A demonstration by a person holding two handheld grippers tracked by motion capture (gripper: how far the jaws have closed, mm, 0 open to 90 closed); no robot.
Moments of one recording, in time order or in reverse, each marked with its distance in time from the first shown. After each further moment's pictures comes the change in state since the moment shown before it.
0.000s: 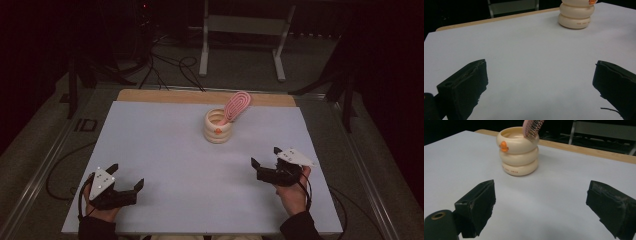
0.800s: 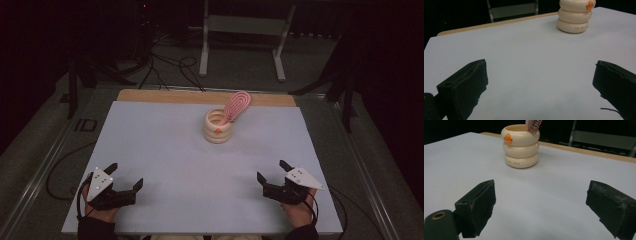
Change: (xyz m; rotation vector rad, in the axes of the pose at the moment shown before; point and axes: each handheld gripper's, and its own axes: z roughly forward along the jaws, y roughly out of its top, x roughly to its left) left arm -0.001 0.003 -0.004 -0.029 -0.005 0.006; right arm 0.003 -0.038 -0.028 -0.076 0.003 -0.026
